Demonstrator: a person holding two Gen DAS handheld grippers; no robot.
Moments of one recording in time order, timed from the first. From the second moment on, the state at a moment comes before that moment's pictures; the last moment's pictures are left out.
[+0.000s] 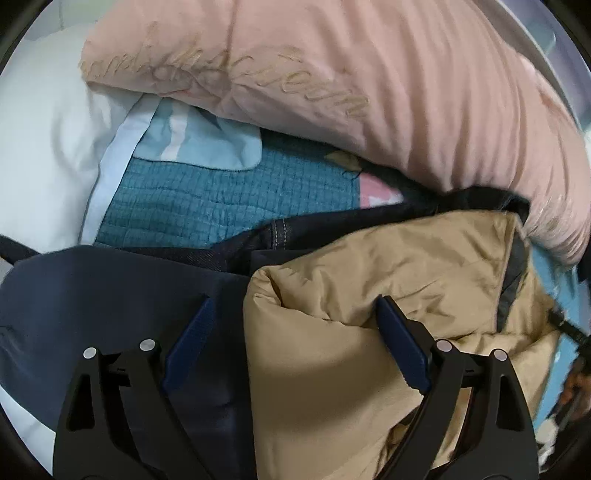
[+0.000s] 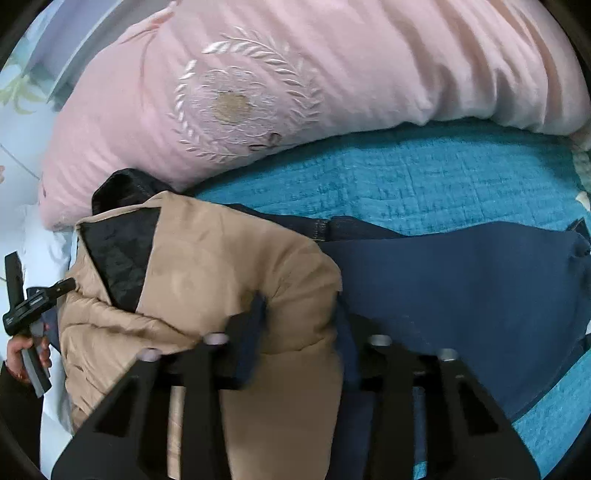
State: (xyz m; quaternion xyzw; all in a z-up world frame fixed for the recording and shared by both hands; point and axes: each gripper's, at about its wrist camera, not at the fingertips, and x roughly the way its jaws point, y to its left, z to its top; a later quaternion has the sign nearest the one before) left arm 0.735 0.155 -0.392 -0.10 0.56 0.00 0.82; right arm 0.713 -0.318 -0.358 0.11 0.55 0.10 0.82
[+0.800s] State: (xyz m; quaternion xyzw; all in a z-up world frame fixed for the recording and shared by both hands) left arm 0.603 0.139 -0.276 -0.07 0.43 -0.07 0.90; right arm 0.578 -0.308 -0.240 0.11 0.43 0.14 0.88
